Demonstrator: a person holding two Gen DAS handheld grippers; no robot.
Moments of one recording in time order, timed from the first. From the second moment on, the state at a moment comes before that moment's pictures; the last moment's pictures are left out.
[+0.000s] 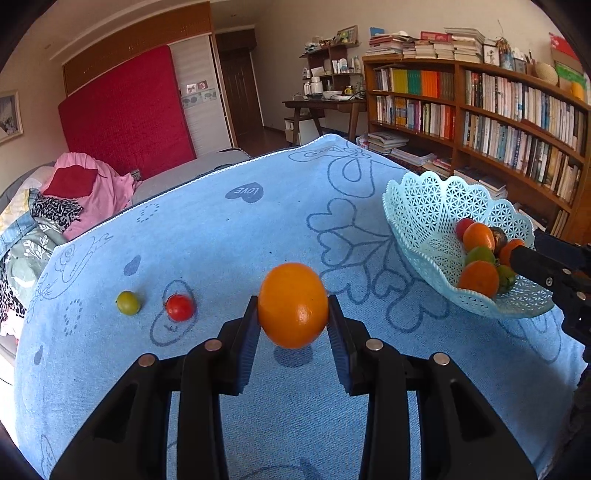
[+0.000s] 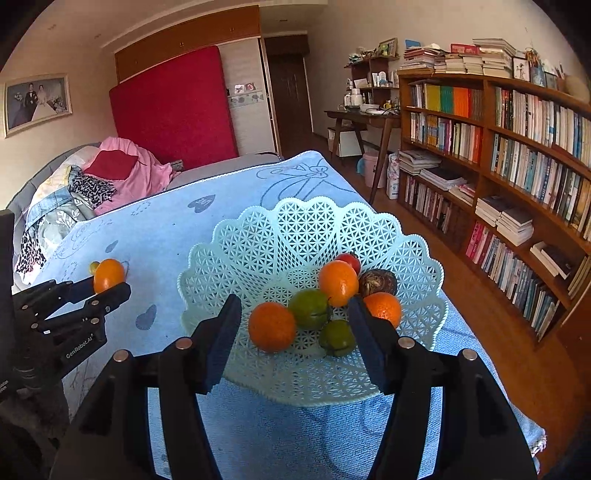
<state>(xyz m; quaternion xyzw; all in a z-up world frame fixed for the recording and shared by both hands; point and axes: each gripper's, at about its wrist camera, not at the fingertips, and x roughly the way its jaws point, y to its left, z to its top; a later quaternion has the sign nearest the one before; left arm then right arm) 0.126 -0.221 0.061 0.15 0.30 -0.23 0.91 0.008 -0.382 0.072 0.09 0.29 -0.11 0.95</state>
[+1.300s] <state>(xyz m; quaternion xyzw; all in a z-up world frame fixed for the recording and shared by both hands) 0.118 -0.322 0.074 0.17 0.27 -0.29 0.90 -0.017 -0.426 0.074 0.12 0.25 -0.16 0.95</state>
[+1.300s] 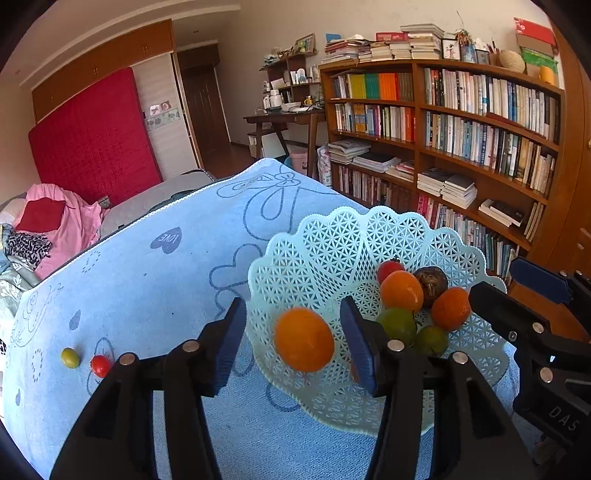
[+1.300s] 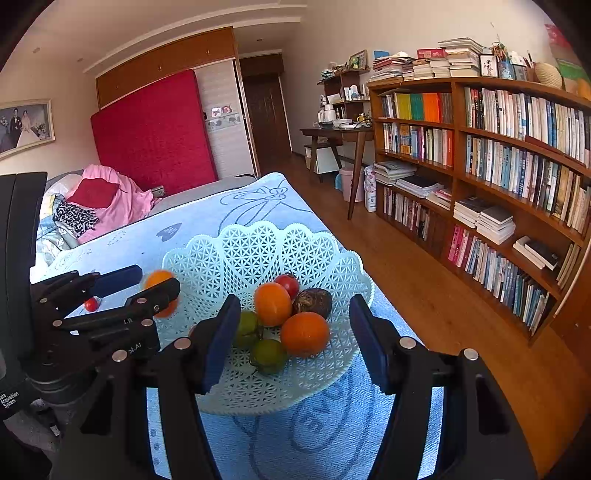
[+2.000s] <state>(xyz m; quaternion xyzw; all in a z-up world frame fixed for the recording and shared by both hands) 0.127 -0.293 0.080 0.15 0.28 -0.25 0.92 -0.018 -0.421 0.077 0.12 0.24 -0.15 0.95</state>
